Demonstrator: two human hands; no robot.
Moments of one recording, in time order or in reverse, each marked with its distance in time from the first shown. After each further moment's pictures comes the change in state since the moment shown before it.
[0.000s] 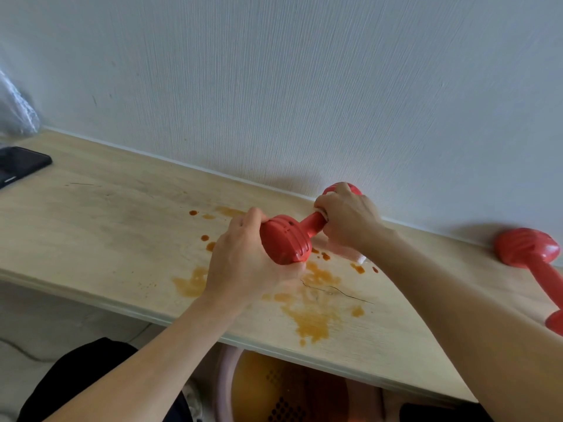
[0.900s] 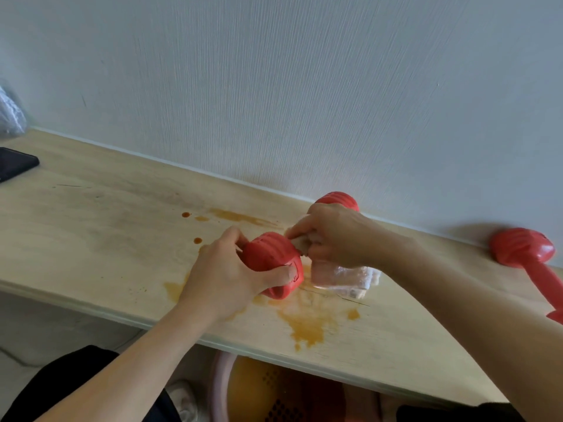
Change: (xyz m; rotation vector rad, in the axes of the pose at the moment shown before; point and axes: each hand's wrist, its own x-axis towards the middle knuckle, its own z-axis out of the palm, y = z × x) left_hand -0.007 -0.005 -0.018 -0.207 -0.200 -0.198; right_hand -0.032 -0.015 -0.035 0.209 -0.169 -0.333
